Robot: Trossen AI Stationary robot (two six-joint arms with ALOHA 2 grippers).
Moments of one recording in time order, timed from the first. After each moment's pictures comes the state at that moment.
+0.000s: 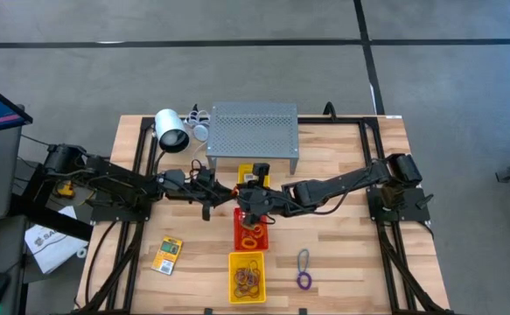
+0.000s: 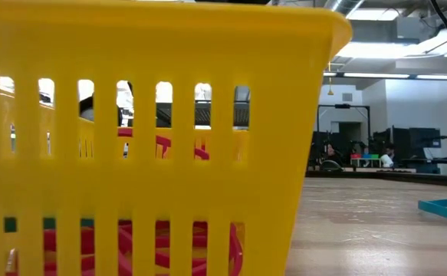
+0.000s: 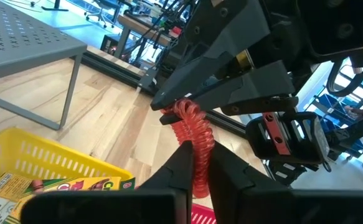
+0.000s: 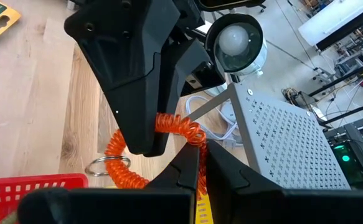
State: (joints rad) left arm -0.07 1.27 0.35 0.86 -0.07 -0.46; right arm 0.23 1.87 1.48 -0.25 0.68 -0.24
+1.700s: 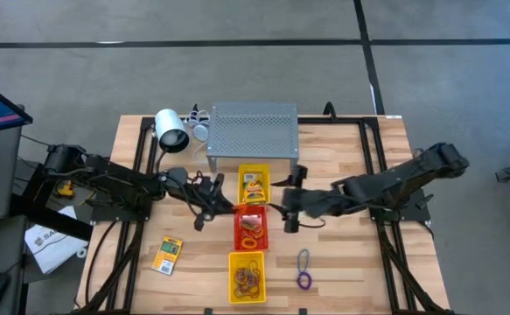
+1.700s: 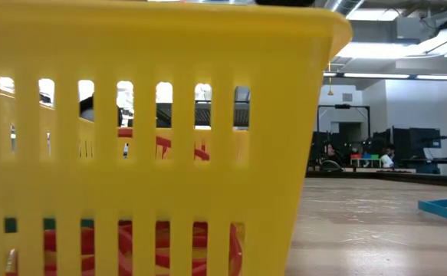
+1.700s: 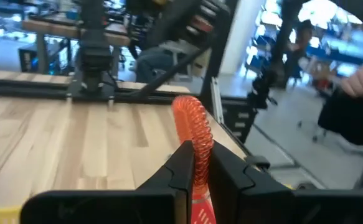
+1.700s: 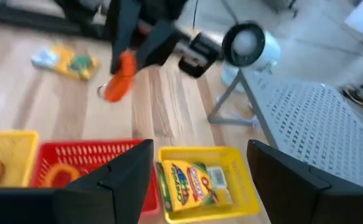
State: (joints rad) left arm -0.08 1.26 0.43 0.78 0.24 -0.17; right arm 0.35 1.42 1.14 -0.29 0.60 0.02
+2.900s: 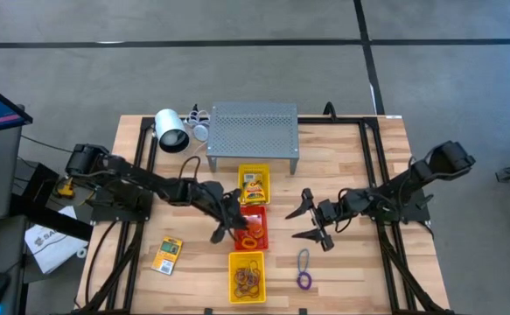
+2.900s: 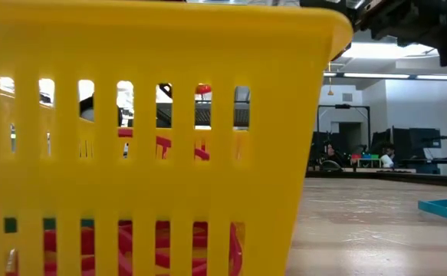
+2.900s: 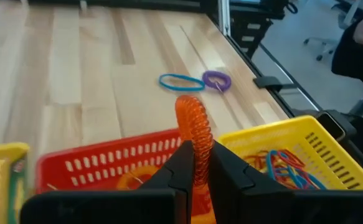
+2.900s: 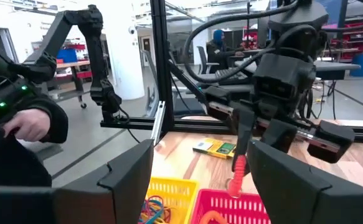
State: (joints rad) left arm -0.15 1.52 0.70 0.36 0.24 -0.09; right arm 0.37 1.37 0.35 1.09 0.05 0.08
